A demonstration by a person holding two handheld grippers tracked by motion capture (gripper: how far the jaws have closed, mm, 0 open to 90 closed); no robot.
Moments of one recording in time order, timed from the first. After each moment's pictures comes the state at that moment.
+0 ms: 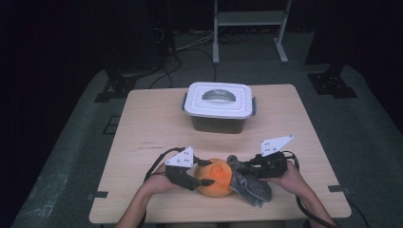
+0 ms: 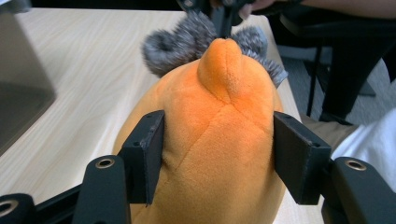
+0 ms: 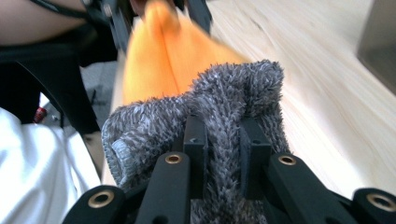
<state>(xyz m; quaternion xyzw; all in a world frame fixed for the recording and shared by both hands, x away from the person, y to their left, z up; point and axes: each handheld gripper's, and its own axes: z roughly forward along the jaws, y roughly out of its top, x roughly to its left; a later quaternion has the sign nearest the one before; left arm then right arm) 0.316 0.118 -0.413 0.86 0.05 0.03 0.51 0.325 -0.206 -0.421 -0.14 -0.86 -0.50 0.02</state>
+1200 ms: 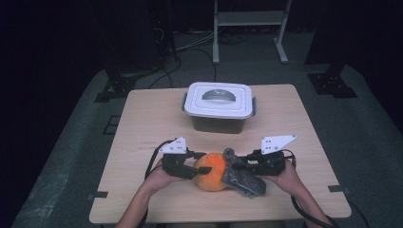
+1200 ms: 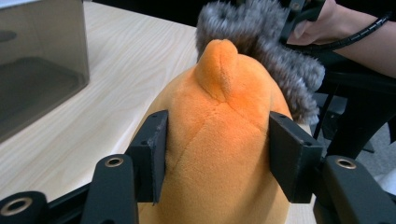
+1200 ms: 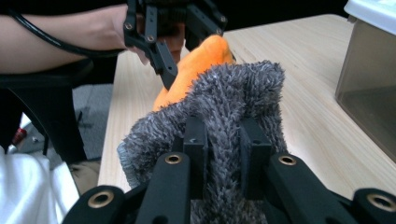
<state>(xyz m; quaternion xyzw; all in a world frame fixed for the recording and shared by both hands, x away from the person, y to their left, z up) 0.331 0.126 -0.414 0.83 0.14 0.01 0.54 0.318 -0.194 -0.405 -0.13 -0.83 -0.54 -0.03</state>
